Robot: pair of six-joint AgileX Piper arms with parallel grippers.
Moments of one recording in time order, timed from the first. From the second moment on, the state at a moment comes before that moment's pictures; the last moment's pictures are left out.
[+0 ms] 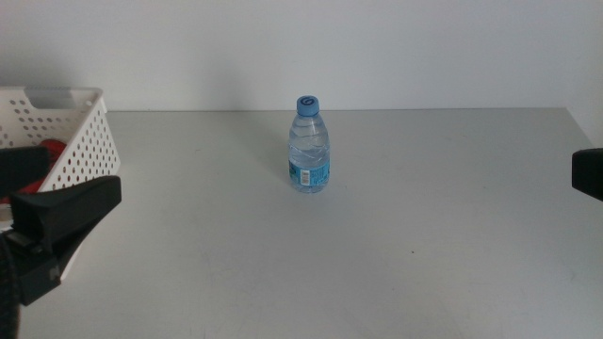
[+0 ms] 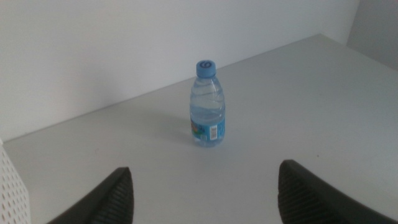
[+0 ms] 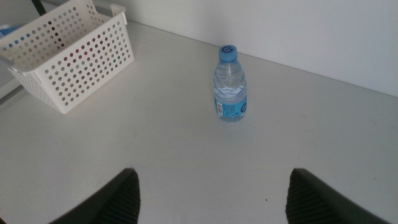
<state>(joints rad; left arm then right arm) -0.48 0.56 -0.67 -0.06 0.48 0.06 0.51 0.69 -0.99 0.13 0.81 -0.01</state>
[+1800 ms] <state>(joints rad) -0.50 1.86 -1.06 0.04 -0.50 0.02 0.51 0.69 -0.99 0.13 0.81 -0.01</state>
